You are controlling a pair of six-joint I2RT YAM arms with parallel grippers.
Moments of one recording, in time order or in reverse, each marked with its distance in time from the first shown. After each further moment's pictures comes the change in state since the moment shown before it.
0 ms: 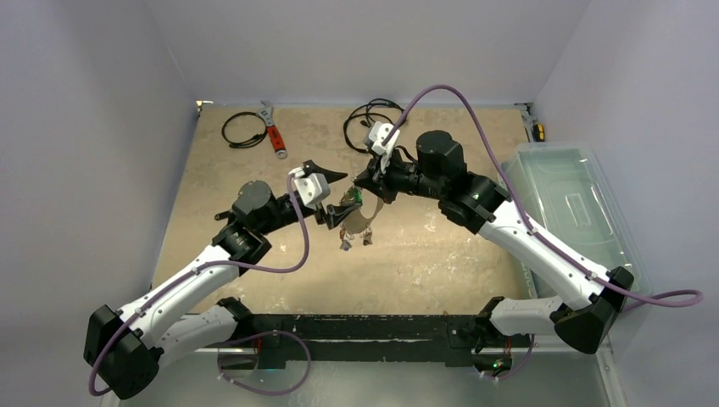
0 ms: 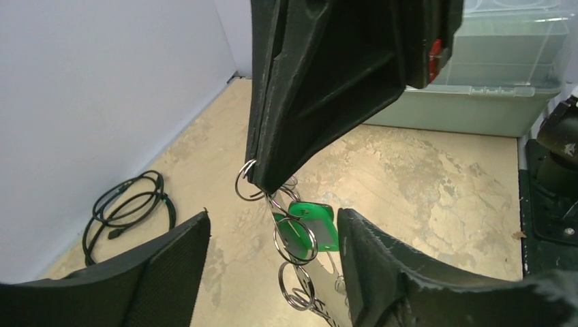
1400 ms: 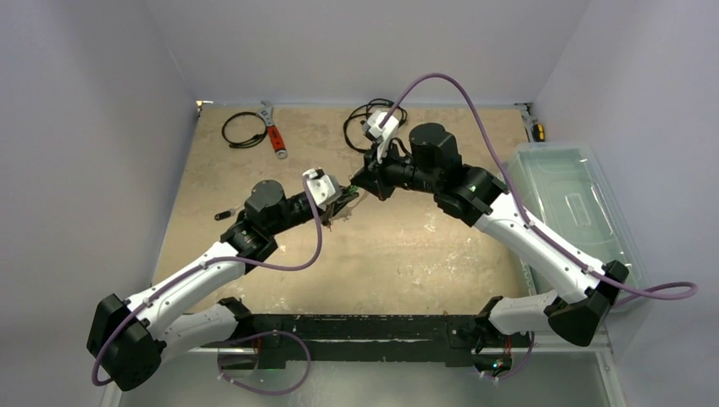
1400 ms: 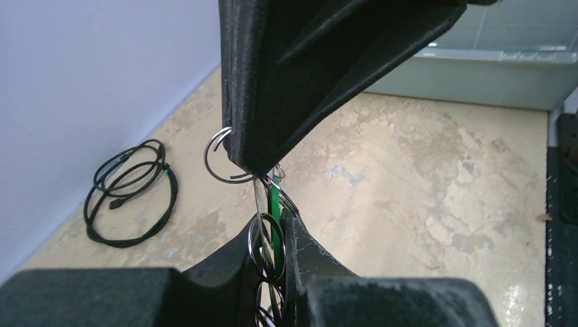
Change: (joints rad) left arm -0.022 0.064 -0.005 -0.016 -0.096 0.019; right arm 0.013 0.050 0.103 -0.091 0.047 0.181
